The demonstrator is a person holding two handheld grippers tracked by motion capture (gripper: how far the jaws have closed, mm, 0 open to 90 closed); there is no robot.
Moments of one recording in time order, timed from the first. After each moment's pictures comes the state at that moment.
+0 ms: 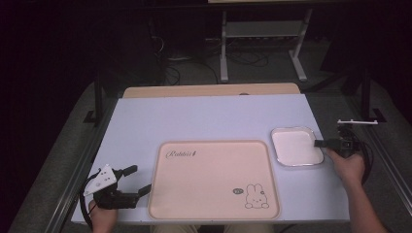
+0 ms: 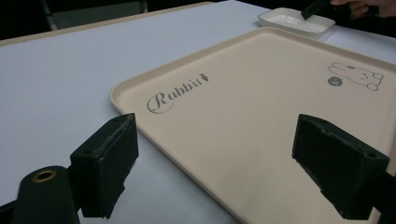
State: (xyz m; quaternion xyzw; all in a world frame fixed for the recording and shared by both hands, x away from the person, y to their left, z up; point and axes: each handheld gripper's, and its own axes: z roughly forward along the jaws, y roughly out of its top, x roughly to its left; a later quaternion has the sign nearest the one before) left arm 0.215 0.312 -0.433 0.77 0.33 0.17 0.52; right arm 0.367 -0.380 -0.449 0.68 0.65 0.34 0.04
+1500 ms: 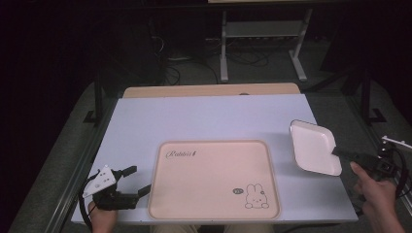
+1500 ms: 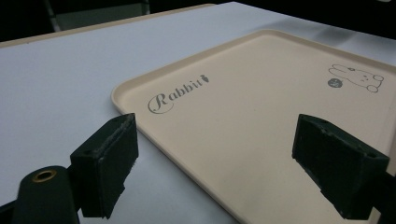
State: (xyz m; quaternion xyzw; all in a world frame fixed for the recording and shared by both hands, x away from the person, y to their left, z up) left arm 0.212 0.312 -0.432 0.77 0.33 0.17 0.52; right arm 0.266 -0.398 -0.397 0.70 0.51 0.50 -0.02
